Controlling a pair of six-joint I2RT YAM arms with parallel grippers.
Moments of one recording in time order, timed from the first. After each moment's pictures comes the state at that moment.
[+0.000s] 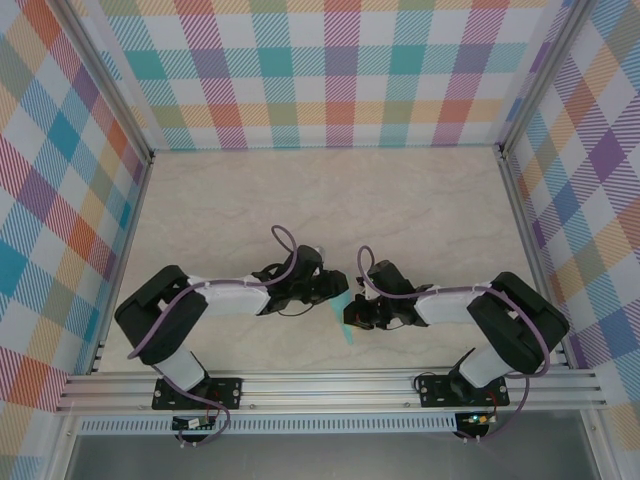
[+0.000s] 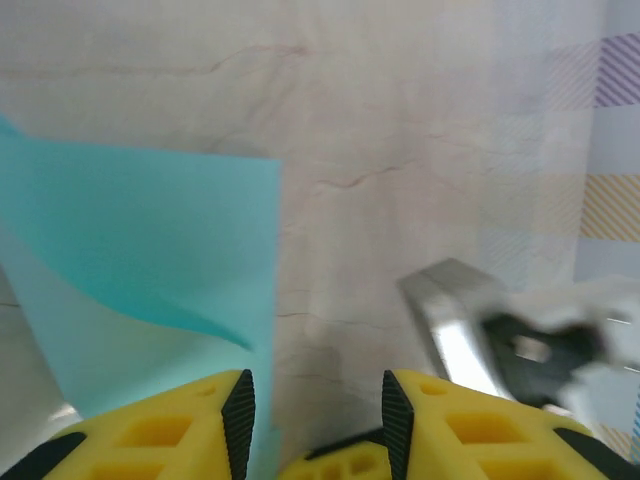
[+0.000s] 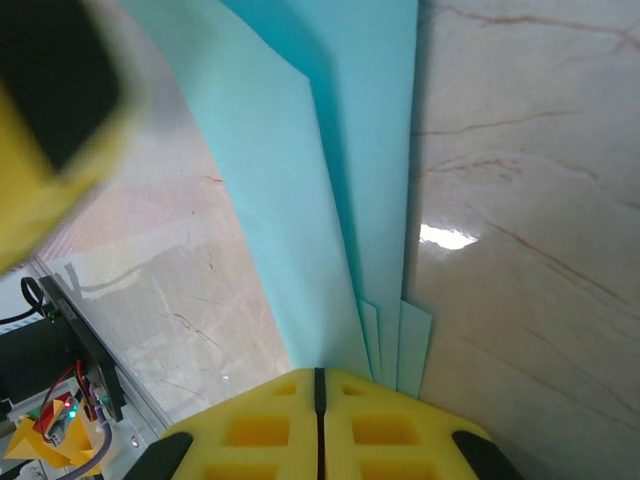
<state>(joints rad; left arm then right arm) -0.84 1.60 0.74 0.16 0.21 -1.08 0.74 1.52 0.45 0.11 -0.55 0.91</state>
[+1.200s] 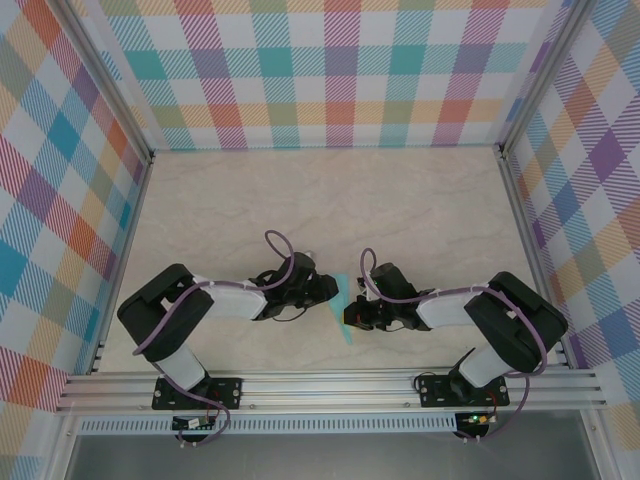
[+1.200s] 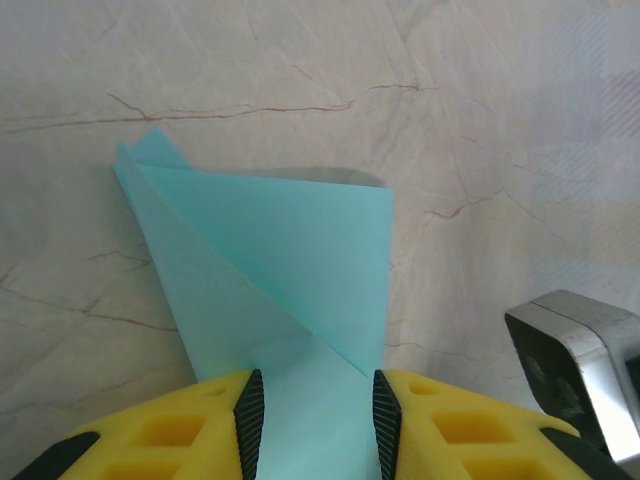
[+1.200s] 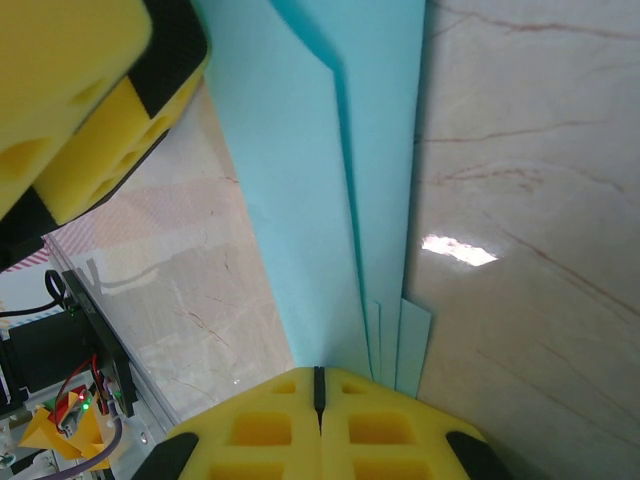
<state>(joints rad) -0.81 1.66 0.64 0.26 0.15 -1.05 0.73 1.52 0.40 0.23 -0.57 0.92</state>
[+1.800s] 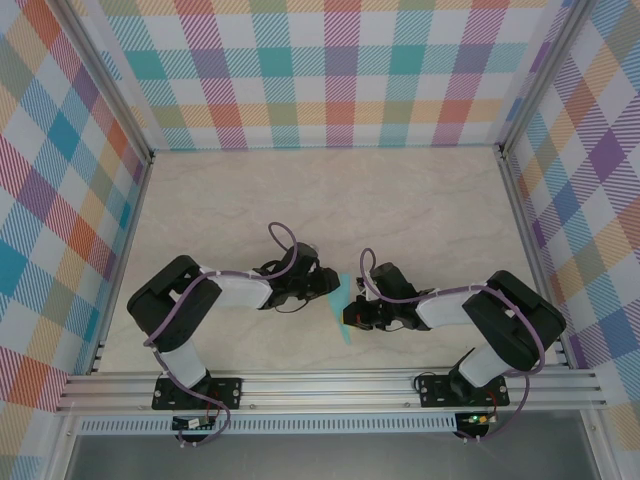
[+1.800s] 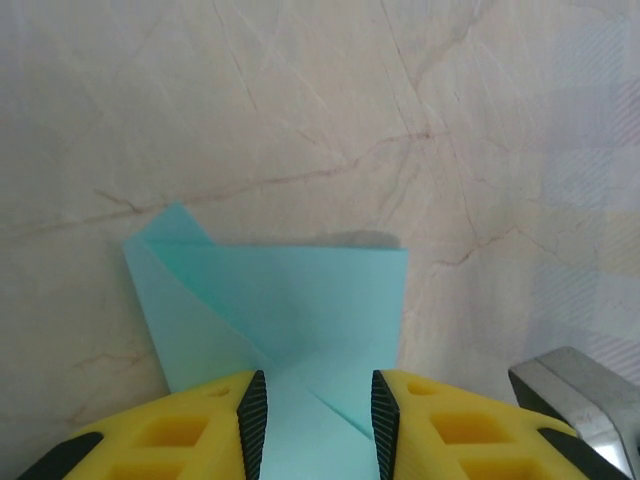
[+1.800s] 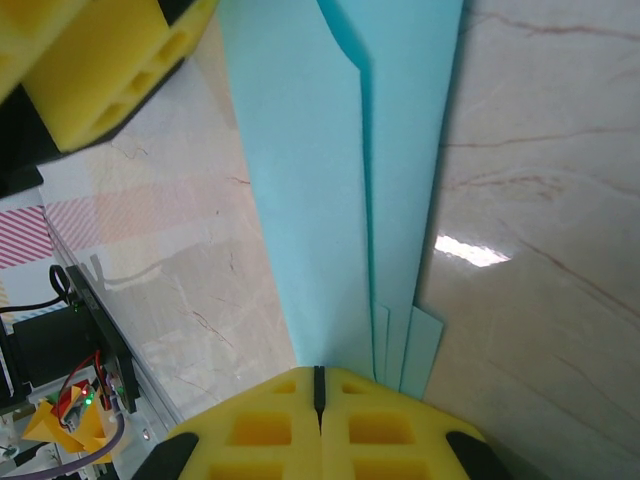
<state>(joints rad) -0.76 1.73 0.74 0.20 0.18 -1.02 0.73 1.54 0.40 0.24 -0.58 0.91</state>
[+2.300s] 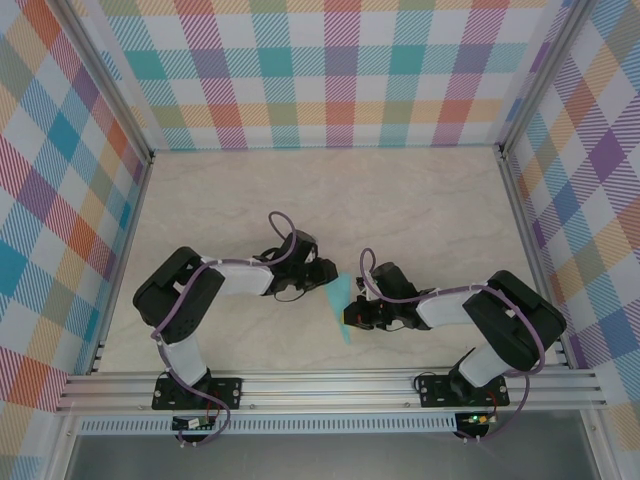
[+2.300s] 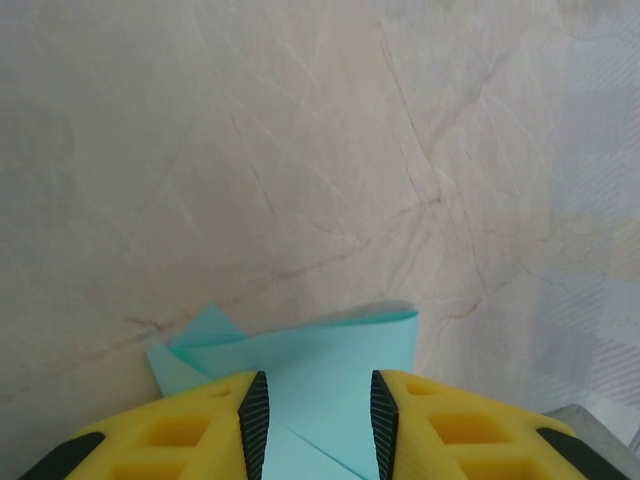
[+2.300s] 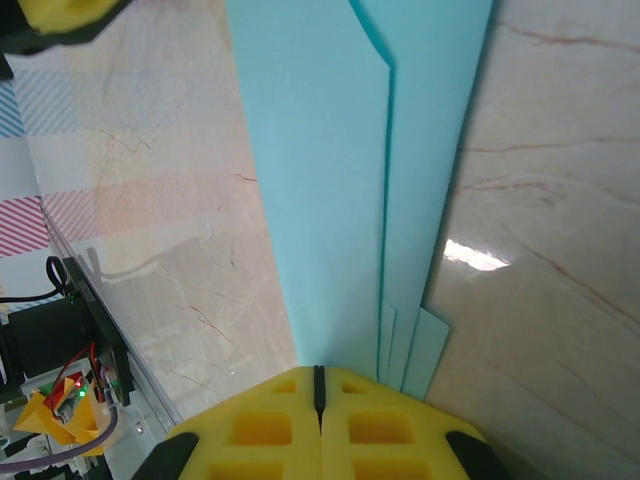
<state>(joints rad) -0.68 1.78 0.84 0.10 0.25 -0.94 0.71 1.53 0.40 0.23 -0.60 0.87</state>
